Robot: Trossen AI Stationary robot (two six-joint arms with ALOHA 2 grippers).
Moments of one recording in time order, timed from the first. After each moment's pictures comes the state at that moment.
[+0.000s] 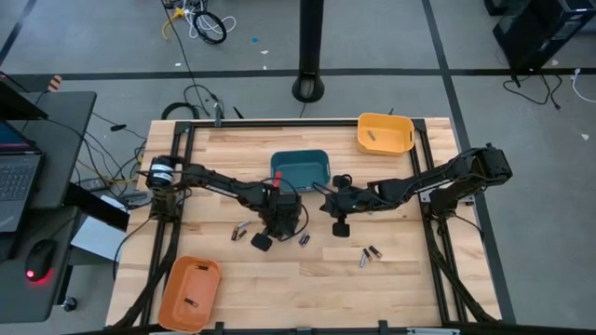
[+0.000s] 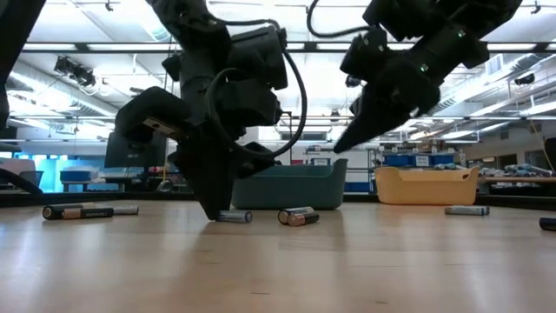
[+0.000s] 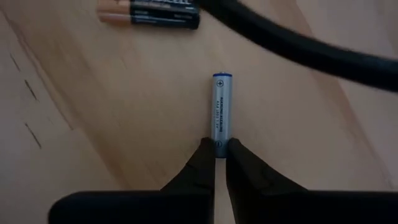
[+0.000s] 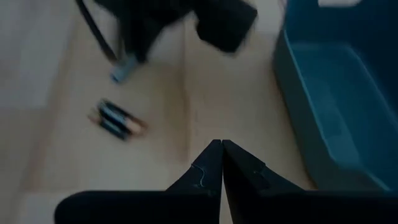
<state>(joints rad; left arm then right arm) -0.05 1.94 1.16 -0.53 0.30 0.41 0.09 1.51 0.73 0.03 0.14 0.07</state>
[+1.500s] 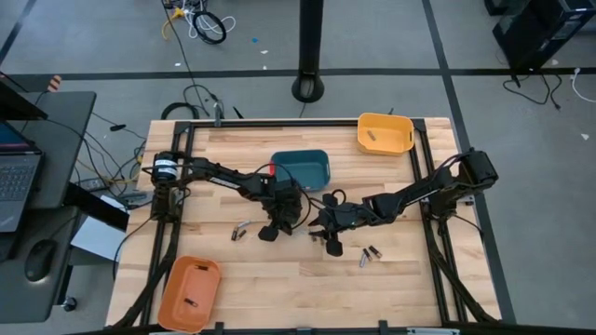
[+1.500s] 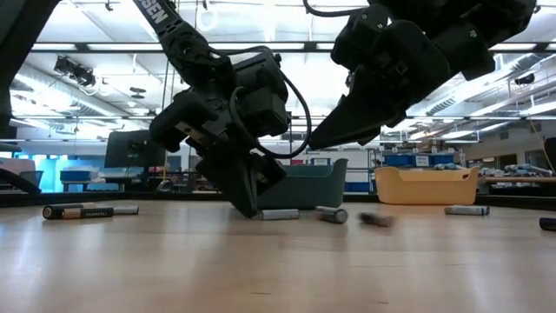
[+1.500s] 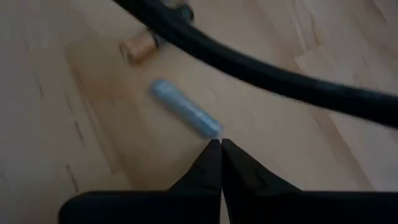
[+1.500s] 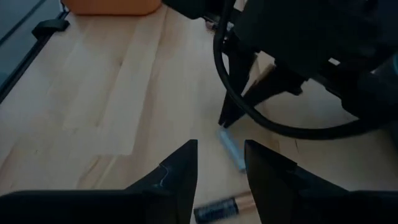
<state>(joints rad) 0.07 1.93 1.07 -0.23 0.55 0.36 0.21 1.65 0.73 0.34 0.09 0.20</state>
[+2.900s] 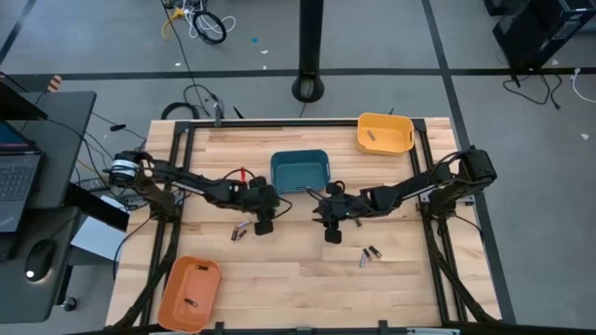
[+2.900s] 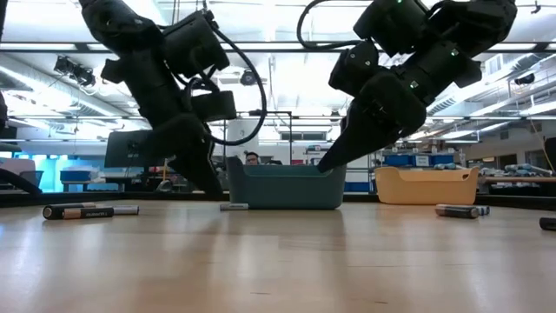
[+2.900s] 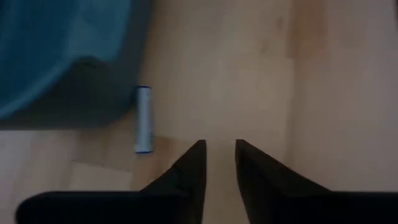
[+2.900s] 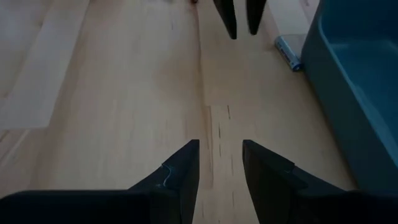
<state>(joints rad) -0.03 1.60 0.75 -0.12 -0.18 -0.13 0.11 1.65 0.73 0.21 0.14 0.13</state>
